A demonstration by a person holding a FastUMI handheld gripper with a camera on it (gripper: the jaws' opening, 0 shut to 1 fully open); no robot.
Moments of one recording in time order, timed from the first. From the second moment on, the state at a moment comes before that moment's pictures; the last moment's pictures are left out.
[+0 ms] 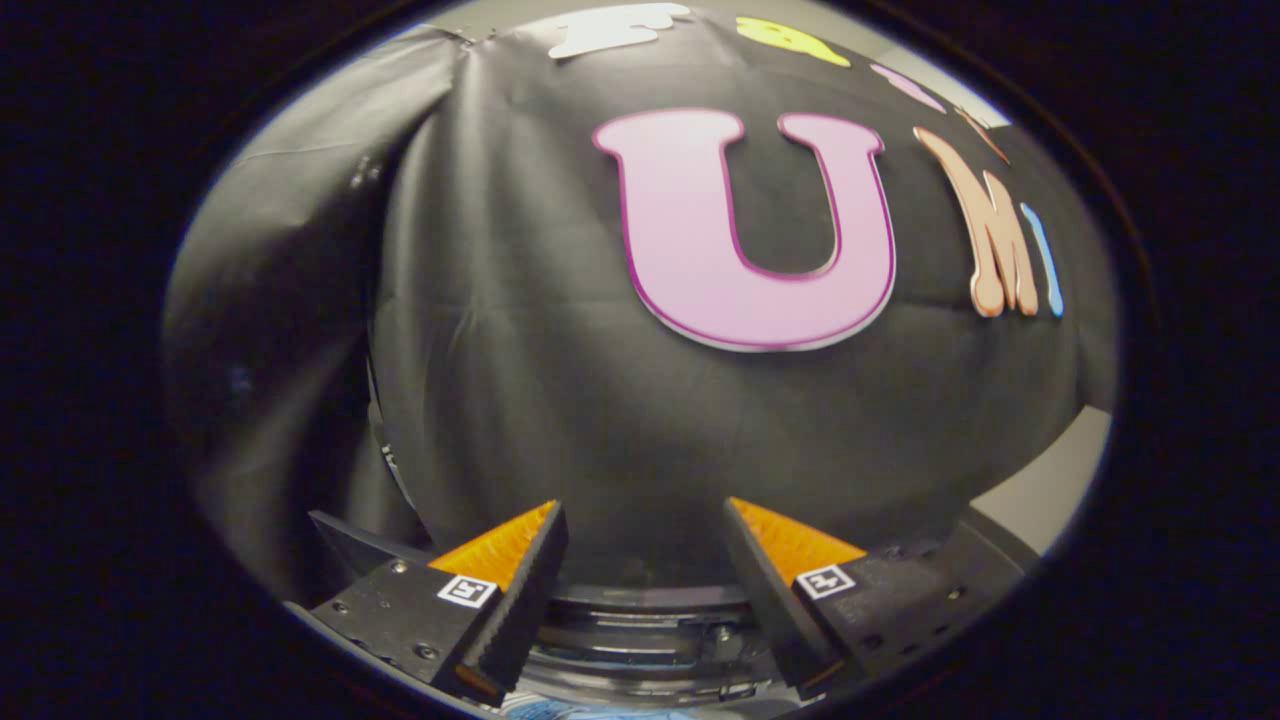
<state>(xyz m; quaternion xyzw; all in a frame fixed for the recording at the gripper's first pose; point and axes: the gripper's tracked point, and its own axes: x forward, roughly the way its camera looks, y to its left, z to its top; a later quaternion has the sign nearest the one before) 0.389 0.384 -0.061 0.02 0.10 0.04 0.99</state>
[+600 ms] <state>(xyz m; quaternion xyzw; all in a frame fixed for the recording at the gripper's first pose) 0.389 0.383 -0.055 0.02 0.08 0.06 0.99</state>
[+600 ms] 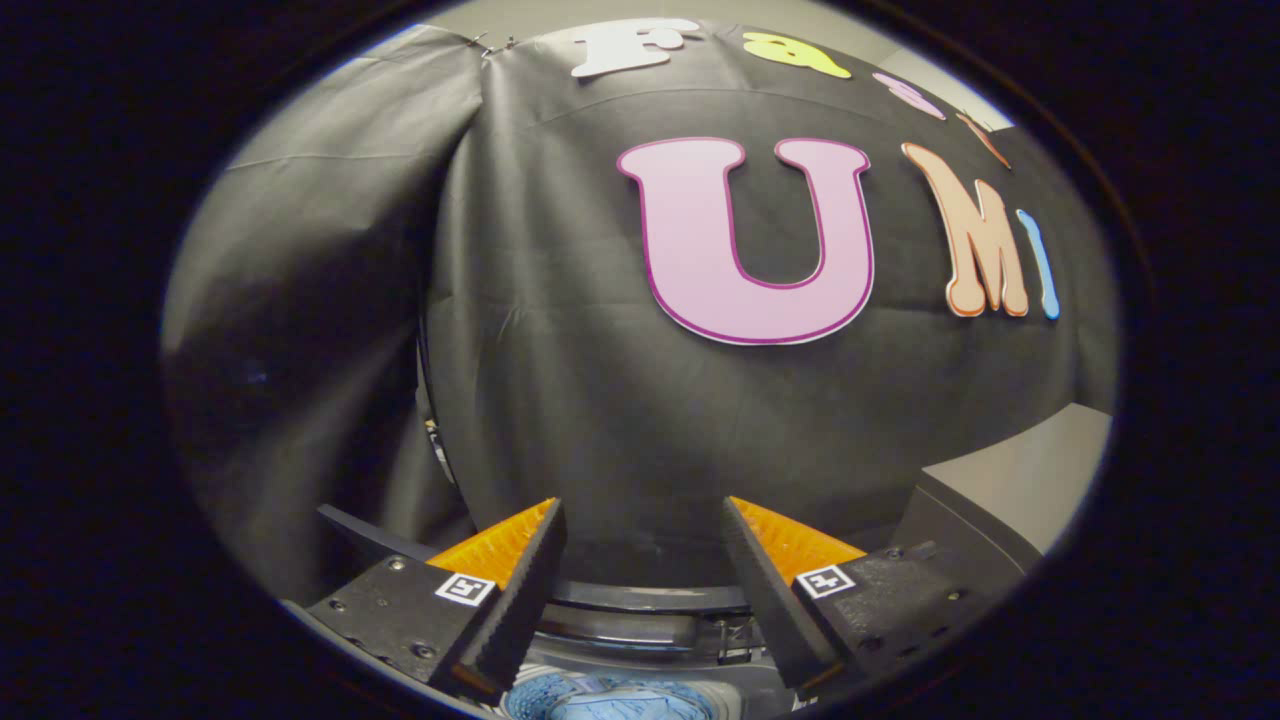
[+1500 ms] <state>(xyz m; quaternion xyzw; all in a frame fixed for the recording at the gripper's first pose) 0.393 0.377 -0.073 0.04 0.13 0.09 0.99</state>
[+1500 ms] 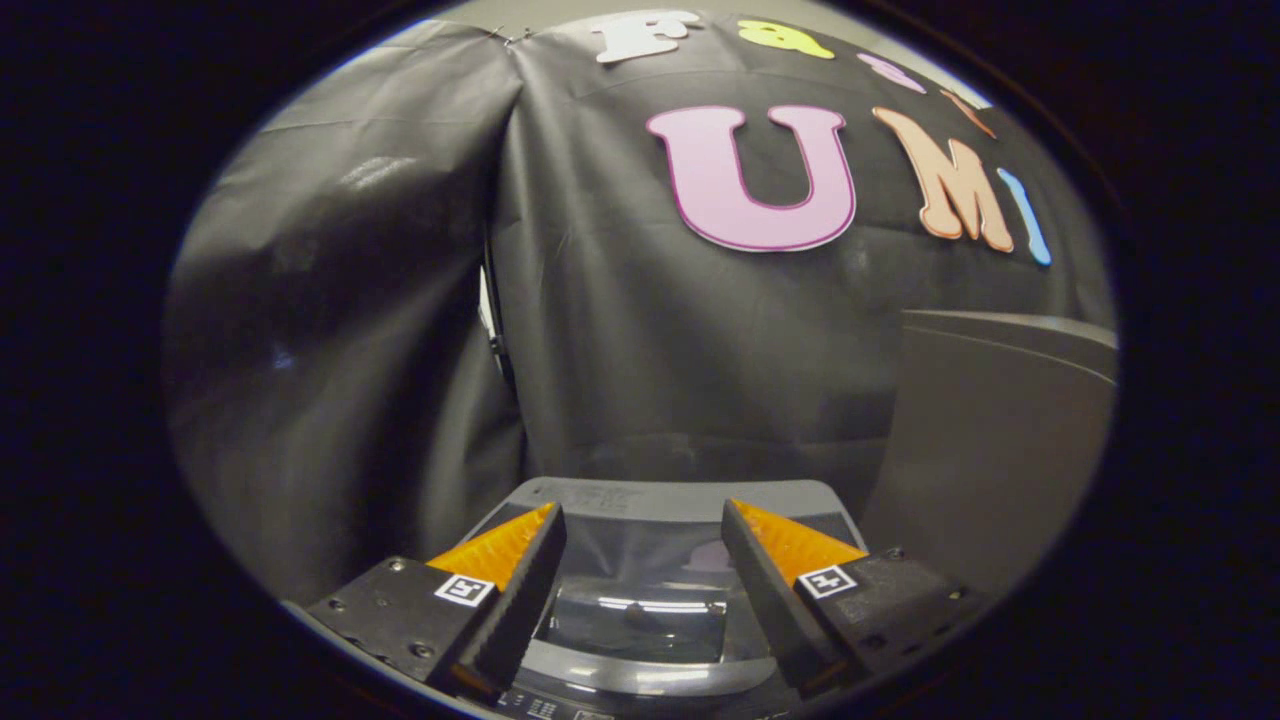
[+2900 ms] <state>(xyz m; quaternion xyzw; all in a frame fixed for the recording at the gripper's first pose) 0.240 0.087 0.154 0.00 -0.06 -0.03 1.00</state>
